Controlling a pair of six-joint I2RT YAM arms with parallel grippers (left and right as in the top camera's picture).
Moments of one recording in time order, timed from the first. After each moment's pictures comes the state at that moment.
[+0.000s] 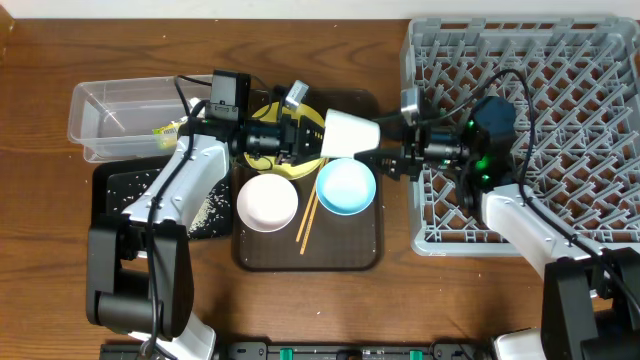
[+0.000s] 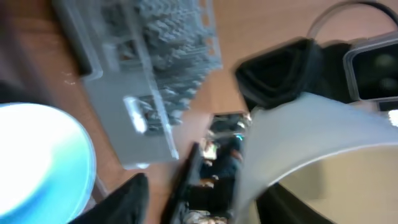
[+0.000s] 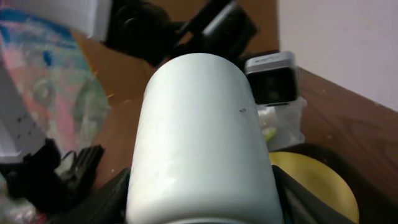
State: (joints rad) left arm -0.16 1.76 1.18 -0.40 1.29 -0.38; right arm 0.21 1.61 0.83 0.70 -1.23 0.19
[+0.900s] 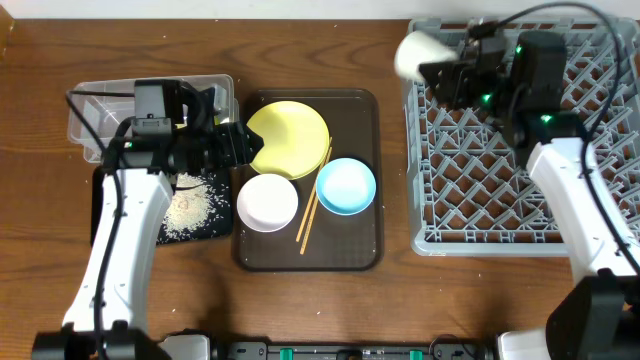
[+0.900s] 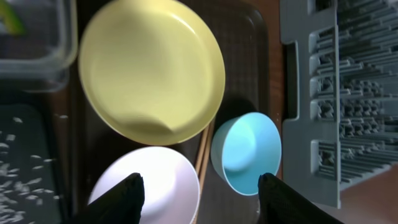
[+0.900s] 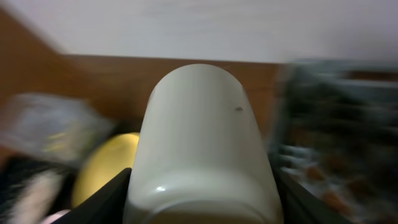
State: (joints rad) left arm 0.03 1.43 1.18 -0.79 0.53 -0.22; right arm 0.06 1.61 1.32 -0.26 -0.46 0.14
